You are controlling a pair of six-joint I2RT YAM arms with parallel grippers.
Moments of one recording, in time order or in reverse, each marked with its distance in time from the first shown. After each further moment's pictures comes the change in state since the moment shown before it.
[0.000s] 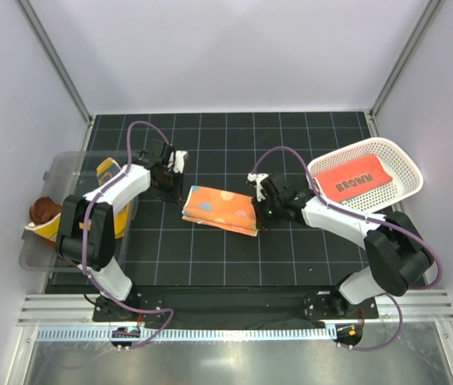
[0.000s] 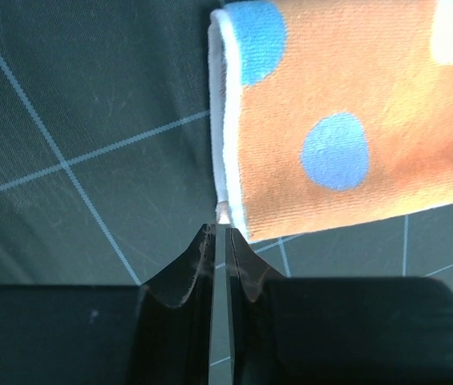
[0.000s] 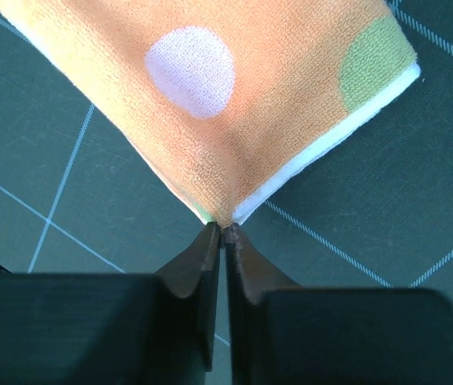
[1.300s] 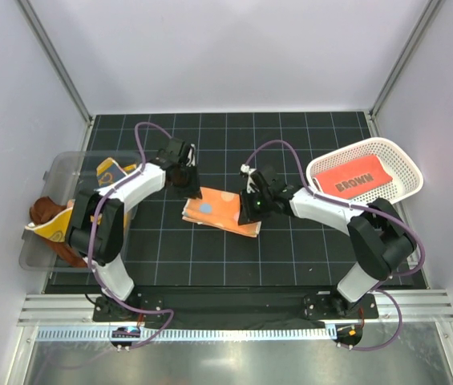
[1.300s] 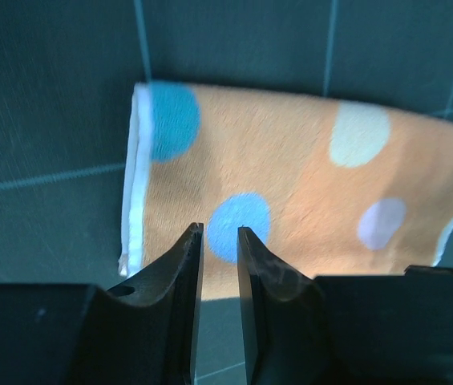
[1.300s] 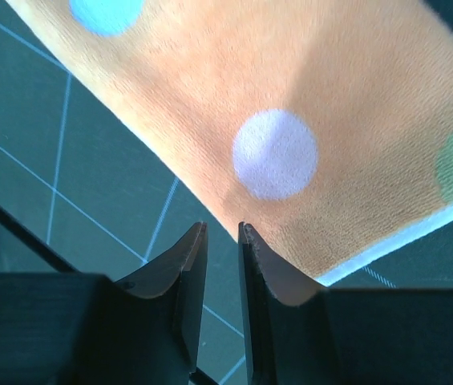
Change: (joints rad) left arm -0.120 0.062 0.032 0.110 -0.071 -0.371; right arm 0.015 0.138 0.108 0.052 -0.126 0.205
